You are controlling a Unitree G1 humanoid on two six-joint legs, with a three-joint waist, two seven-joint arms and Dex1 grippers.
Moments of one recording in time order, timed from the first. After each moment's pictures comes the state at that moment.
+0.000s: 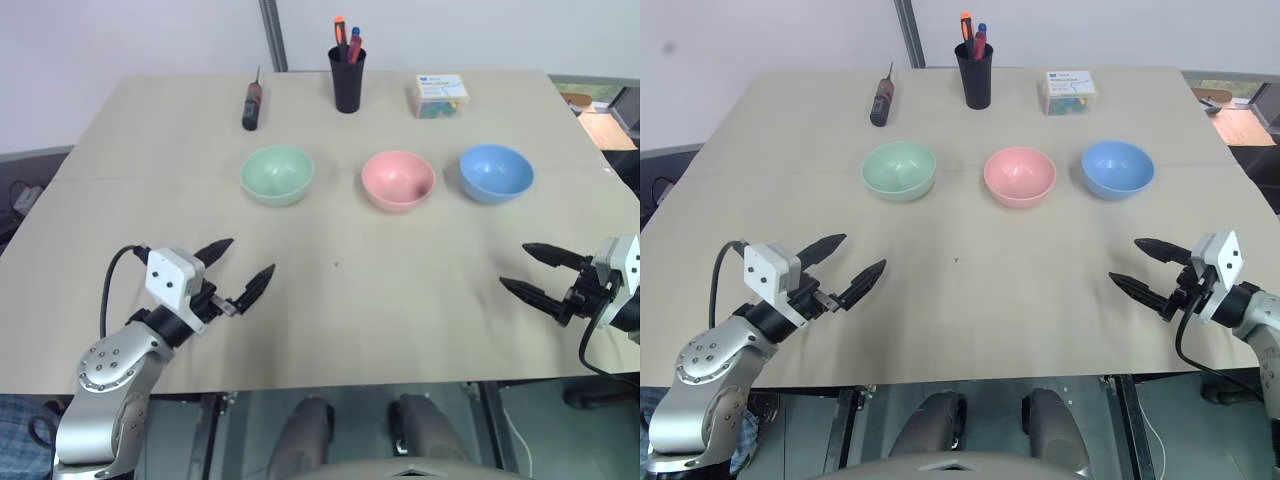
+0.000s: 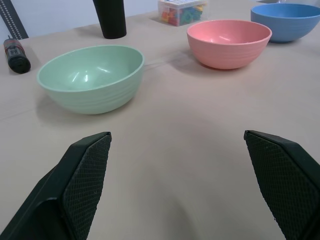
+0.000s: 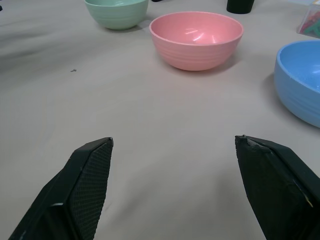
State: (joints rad) left arm 0.20 0.52 0.31 -0.49 -0.44 0.28 -0.64; right arm 0.06 -0.74 -0.37 -0.15 0.54 0.24 1.07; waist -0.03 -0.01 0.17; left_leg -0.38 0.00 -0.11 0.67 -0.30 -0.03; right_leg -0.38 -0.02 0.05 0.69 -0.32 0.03
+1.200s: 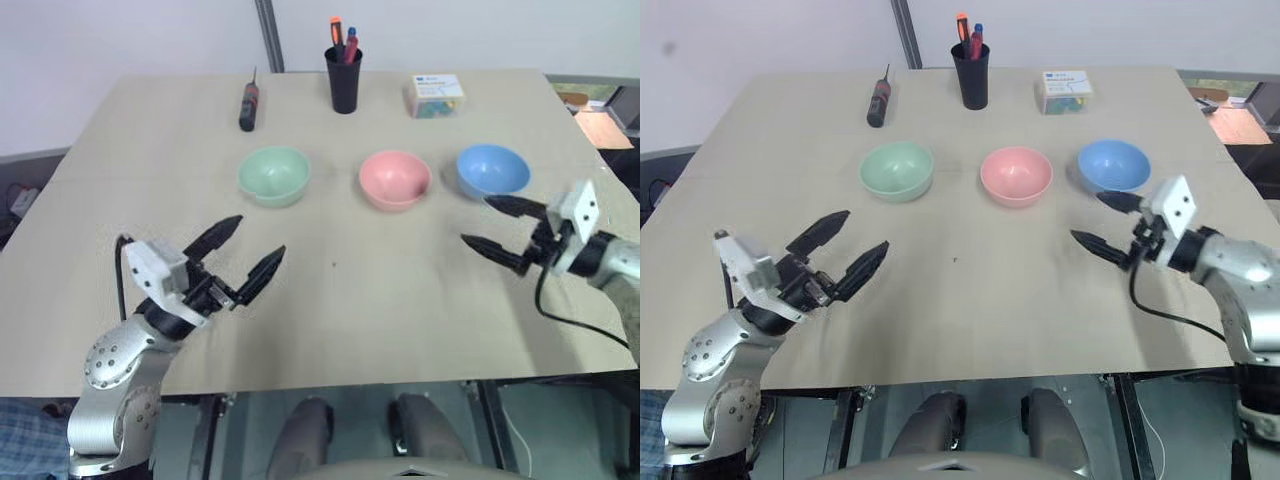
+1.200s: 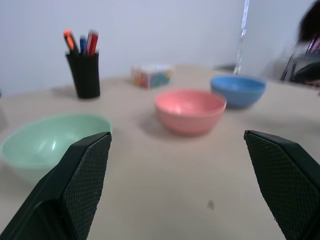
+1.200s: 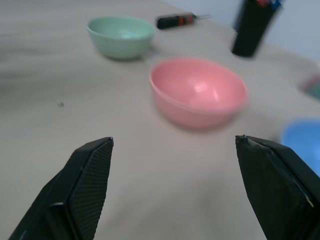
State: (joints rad) left arm 0.15 0.45 0.32 -0.50 -0.64 0.16 -0.73; right arm -0.30 -0.74 -0.13 -0.20 0.44 0.33 0.92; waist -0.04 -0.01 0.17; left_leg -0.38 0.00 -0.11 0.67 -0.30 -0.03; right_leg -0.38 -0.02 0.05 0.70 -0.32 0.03
